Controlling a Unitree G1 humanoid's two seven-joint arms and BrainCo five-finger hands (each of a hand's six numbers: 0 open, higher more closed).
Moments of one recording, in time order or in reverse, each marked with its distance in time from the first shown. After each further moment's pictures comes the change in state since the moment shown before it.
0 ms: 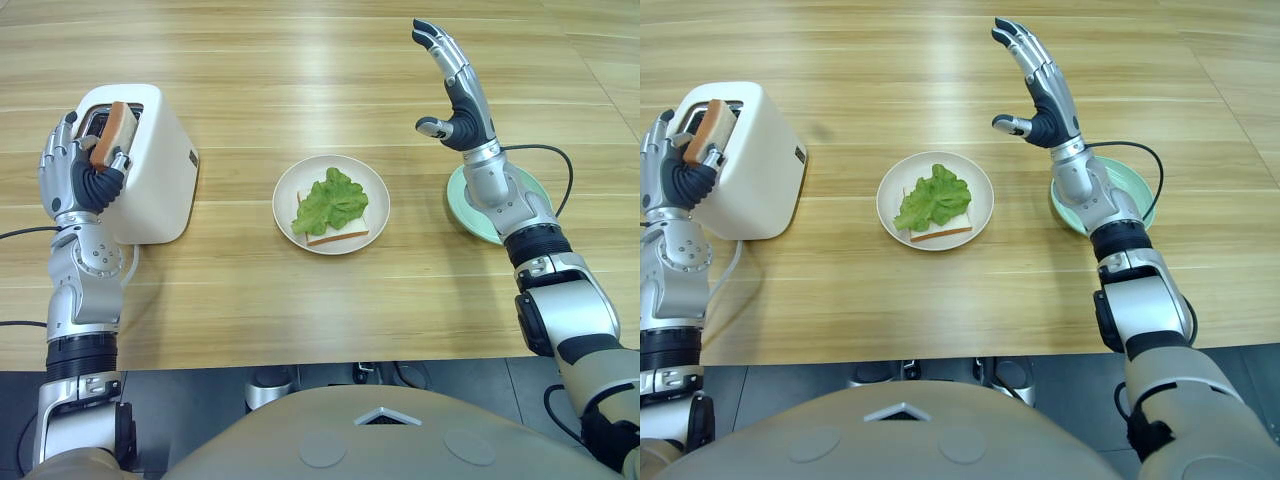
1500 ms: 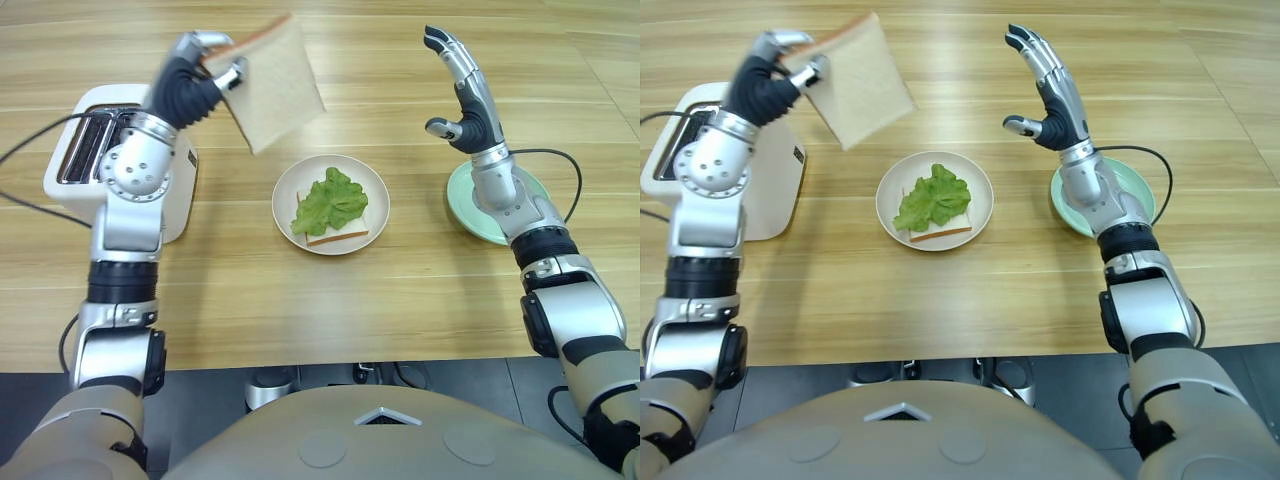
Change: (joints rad) left arm -0.419 -0.119 -0.255 0.055 -0.452 -0.217 -0.559; right arm 0.033 -0.040 -0.013 0.037 0.030 -0.041 0.032
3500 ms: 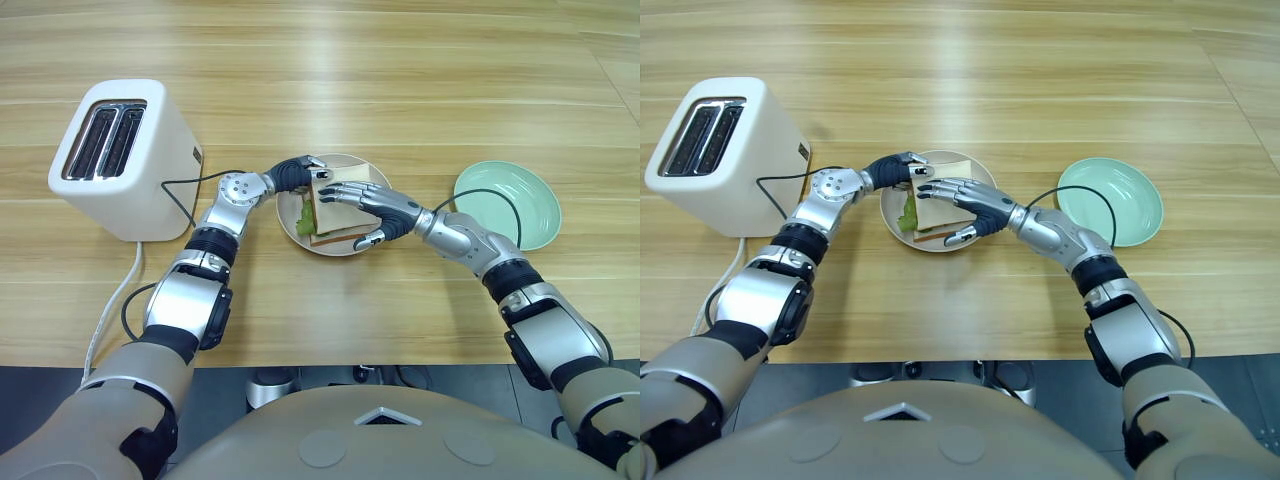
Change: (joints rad) left arm -0.268 -0.256 -0.140 0.876 -0.017 -0.092 -0.298; right arm 0.121 0.073 0.242 -0.044 -0.102 -0.034 0.431
